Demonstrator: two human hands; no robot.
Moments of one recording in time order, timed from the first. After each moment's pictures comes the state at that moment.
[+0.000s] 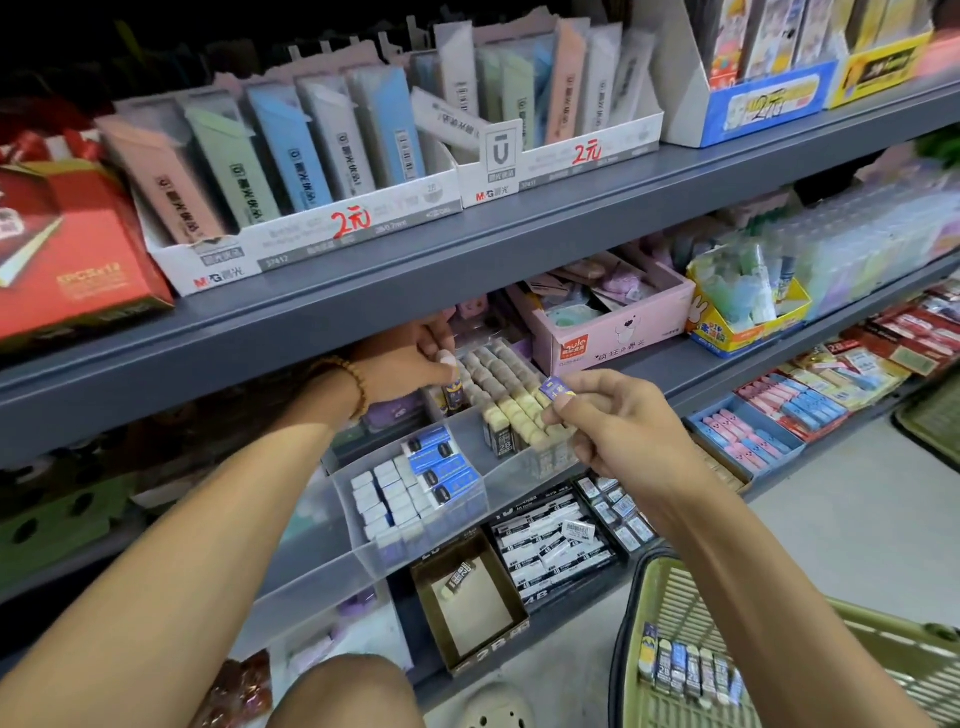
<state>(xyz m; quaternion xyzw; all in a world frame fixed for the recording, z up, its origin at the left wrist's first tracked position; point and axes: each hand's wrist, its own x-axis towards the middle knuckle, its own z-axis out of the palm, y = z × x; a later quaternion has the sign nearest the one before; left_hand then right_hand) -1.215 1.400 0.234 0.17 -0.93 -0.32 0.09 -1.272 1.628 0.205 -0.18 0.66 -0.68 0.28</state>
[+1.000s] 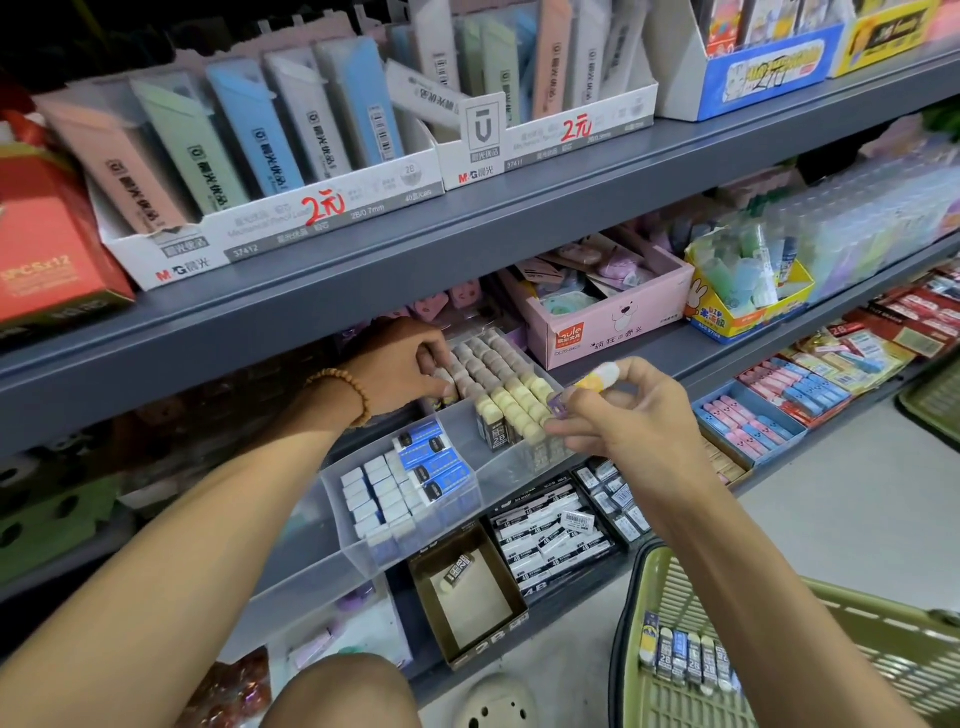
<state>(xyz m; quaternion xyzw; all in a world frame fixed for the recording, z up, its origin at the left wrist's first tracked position) -1.223 1.387 0.204 0.17 -0.96 -0.22 0.07 -1.272 1.636 0.193 -0.13 0.63 -0.73 0.22</state>
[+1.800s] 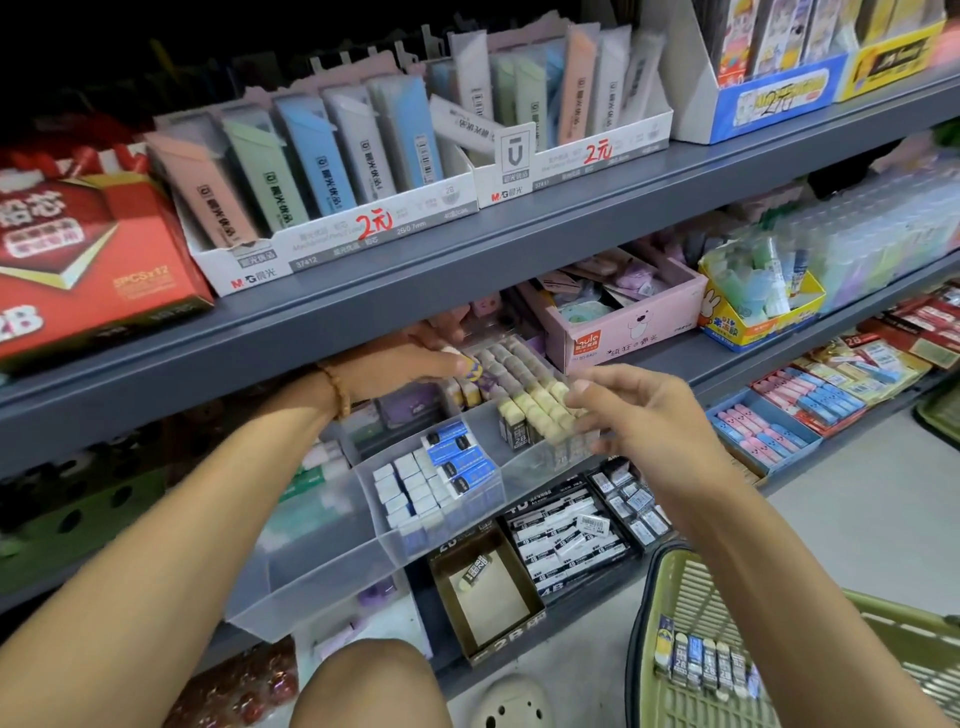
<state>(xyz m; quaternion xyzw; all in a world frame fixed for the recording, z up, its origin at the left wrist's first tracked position) -1.183 1.412 0.259 0.15 -0.87 -0.45 0.11 -1.266 1.635 0.204 -0.17 0.66 -0.70 0.24</state>
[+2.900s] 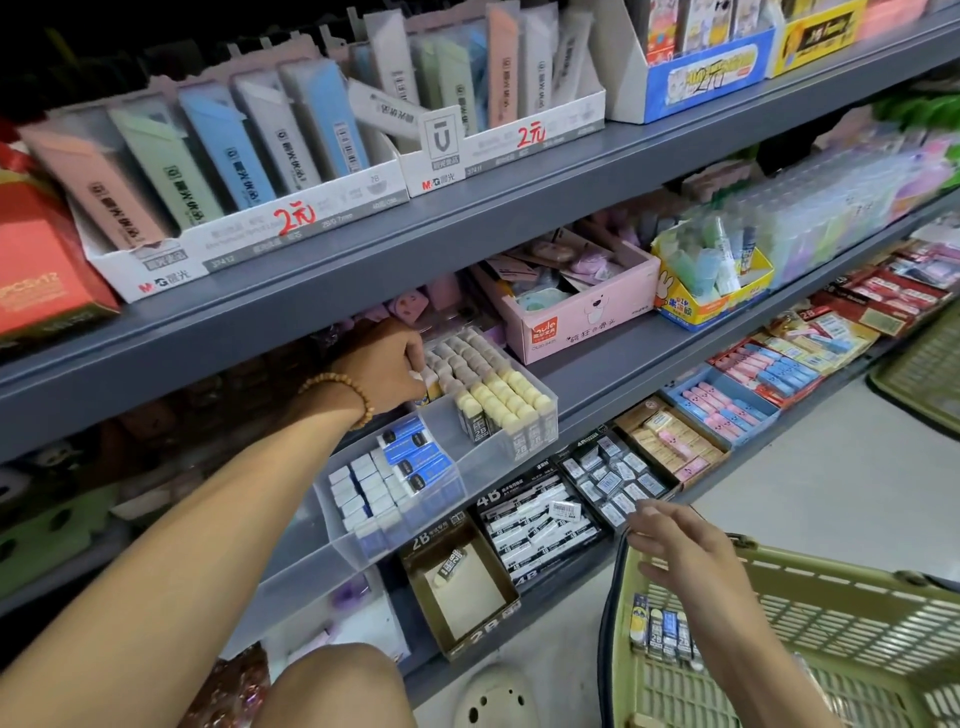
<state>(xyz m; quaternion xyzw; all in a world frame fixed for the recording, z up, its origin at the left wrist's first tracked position) -1.220 1.404 0.214 0.21 -0.96 -0.14 0.09 -1.233 1.720 0.105 0.06 0.72 -0.65 0.26</state>
